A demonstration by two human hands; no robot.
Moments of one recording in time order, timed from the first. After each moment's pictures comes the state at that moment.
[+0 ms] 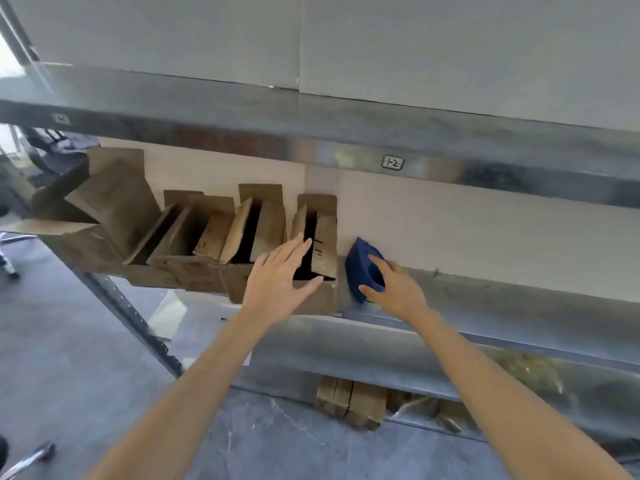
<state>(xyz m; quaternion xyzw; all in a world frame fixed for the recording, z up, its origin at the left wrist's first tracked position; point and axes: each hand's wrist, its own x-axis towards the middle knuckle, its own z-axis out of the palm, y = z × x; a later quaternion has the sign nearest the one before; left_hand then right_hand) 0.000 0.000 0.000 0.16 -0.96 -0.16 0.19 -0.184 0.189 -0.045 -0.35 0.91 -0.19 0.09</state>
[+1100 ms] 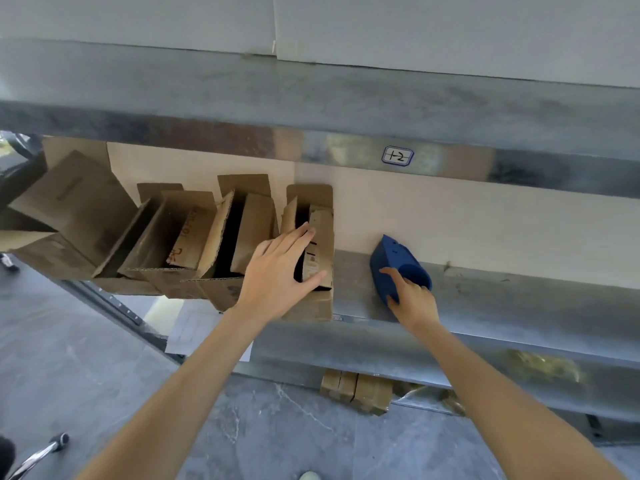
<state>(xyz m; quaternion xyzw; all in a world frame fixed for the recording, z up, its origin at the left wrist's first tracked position) -0.056 -0.021 -0.010 0.13 -0.97 -0.12 0.18 -0.231 0.199 -0.119 -0.33 0.93 -0.11 0.06</state>
